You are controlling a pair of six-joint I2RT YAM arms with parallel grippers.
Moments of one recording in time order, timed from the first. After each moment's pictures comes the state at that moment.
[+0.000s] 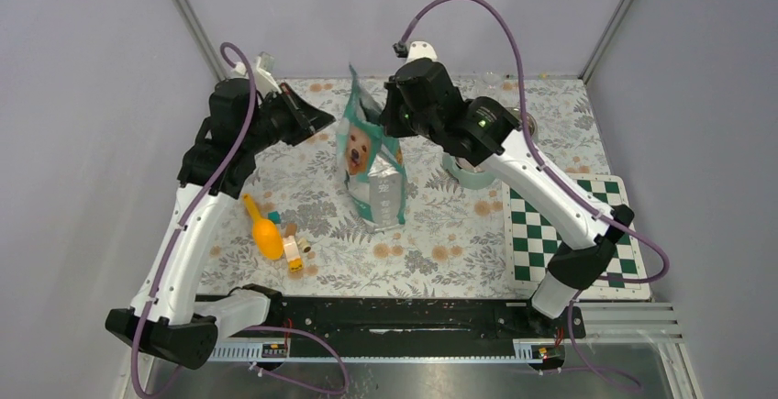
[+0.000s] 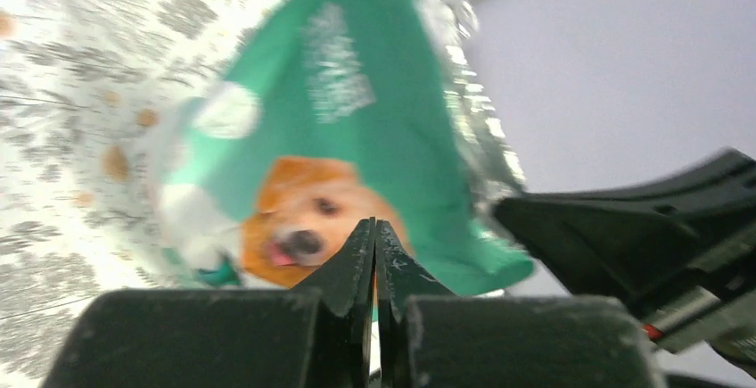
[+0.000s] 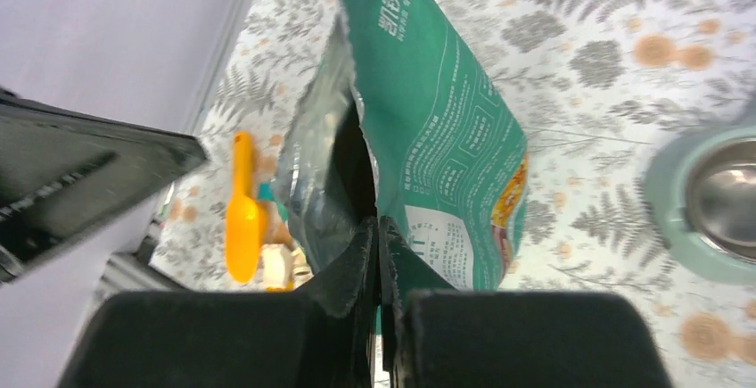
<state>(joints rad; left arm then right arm) -0.28 1.13 1.39 -0.60 0.35 -0.76 0.91 1.70 2.04 -0.86 0.27 0.55</state>
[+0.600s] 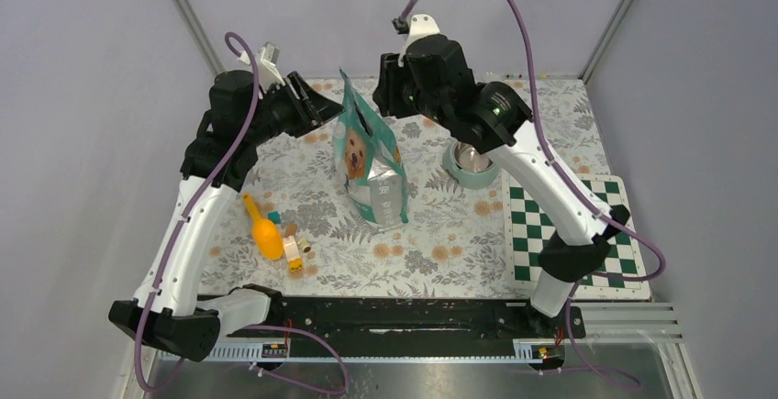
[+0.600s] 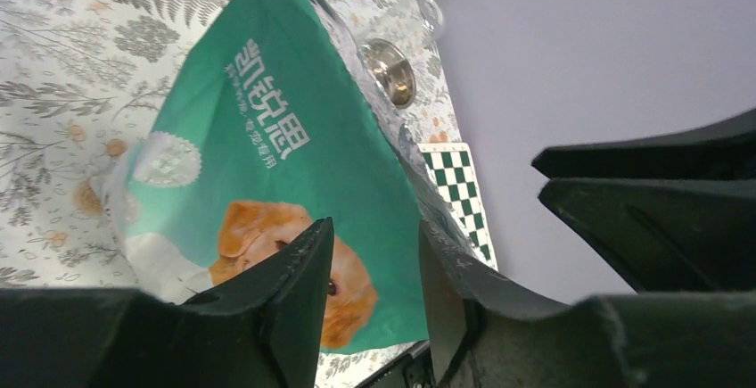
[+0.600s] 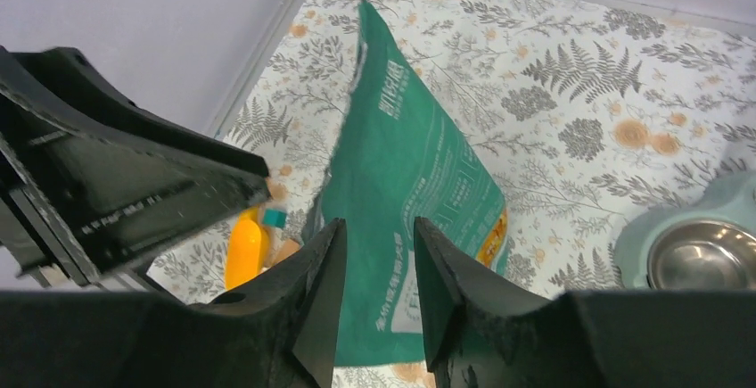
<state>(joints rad) -0.25 1.16 1.43 -0.57 0.37 -0.71 0.88 1.72 2.22 -0.90 0.27 0.41</state>
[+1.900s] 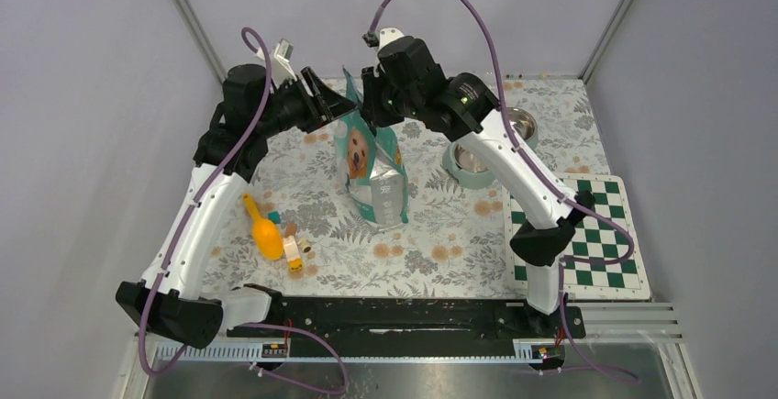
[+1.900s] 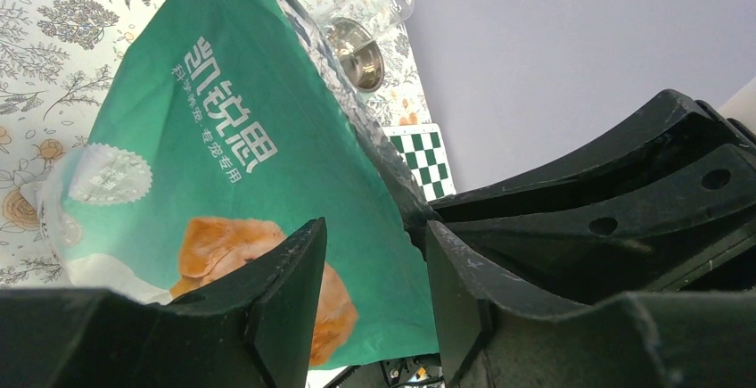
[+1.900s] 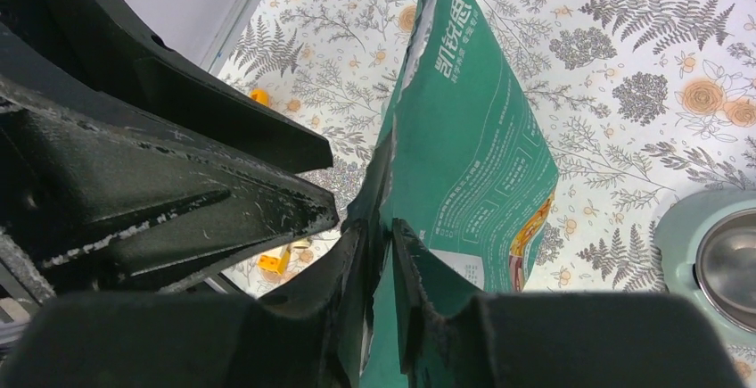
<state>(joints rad) -0.28 1.23 1.43 -0.49 0.47 -0.75 0.88 1.92 2.43 -1.06 0.12 0.40</state>
